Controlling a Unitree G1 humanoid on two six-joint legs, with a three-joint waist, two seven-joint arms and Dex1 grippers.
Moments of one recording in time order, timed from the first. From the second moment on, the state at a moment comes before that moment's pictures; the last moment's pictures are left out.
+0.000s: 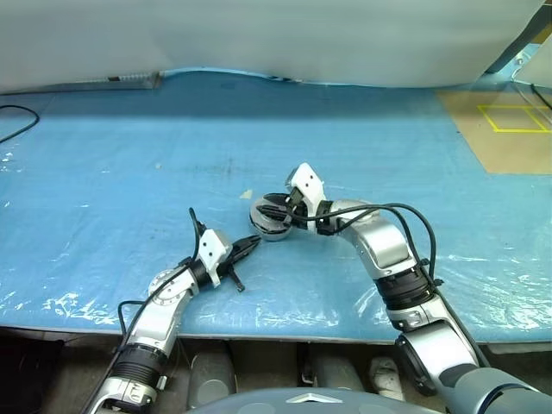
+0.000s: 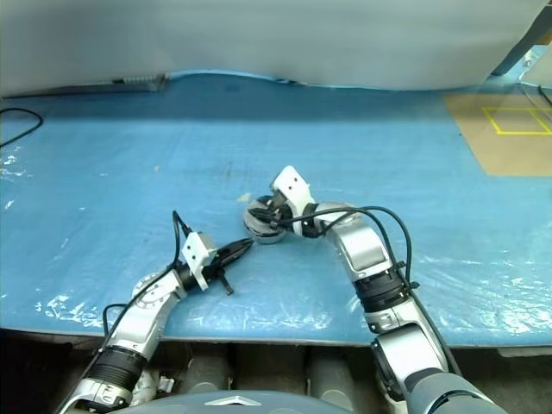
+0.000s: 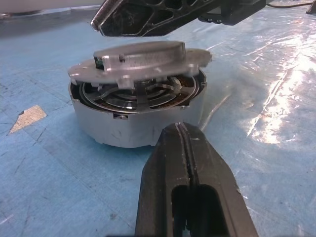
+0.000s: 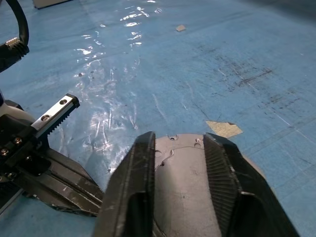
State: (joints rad) left arm -0.10 0.25 -0.12 0.23 -0.18 -0.27 -0.80; right arm -0.56 -0.24 0.24 0.04 0.13 0.55 0.78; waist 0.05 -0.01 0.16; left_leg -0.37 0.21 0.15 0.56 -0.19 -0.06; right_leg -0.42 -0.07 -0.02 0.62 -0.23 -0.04
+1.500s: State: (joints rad) left arm -0.10 0.26 -0.12 0.25 -0.18 -0.30 -0.81; right arm -0.52 -0.24 0.35 0.04 0.02 0.50 0.65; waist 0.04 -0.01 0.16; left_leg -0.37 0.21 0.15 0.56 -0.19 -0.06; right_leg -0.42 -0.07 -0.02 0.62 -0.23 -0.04
